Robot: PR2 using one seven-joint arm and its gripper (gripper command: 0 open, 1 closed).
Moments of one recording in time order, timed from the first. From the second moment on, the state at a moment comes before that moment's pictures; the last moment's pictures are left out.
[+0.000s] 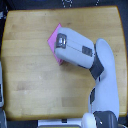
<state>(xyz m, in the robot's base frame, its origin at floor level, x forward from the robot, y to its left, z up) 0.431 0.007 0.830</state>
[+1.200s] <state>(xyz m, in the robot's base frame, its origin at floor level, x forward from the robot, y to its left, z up) 0.522 0.145 0.795</state>
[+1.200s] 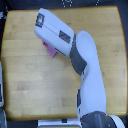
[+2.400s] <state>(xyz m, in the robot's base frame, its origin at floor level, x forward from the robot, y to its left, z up) 0.541 0.149 0.756</state>
